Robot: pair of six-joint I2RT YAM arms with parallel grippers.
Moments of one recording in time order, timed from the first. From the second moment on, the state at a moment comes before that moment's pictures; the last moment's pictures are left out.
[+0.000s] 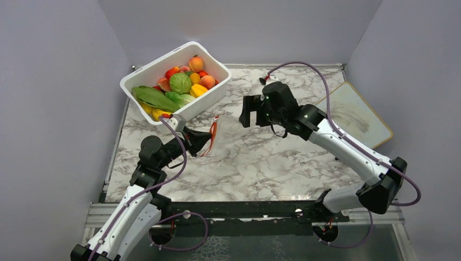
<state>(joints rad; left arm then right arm) -0.38 0.59 0.42 0.21 0.51 -0.36 0.79 1.36 1.36 -0.63 0.17 0.50</state>
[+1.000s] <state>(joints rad) -0.38 0.68 0.46 0.09 0.36 -0.56 0.80 1.26 1.29 -0.51 -0.11 0.44</state>
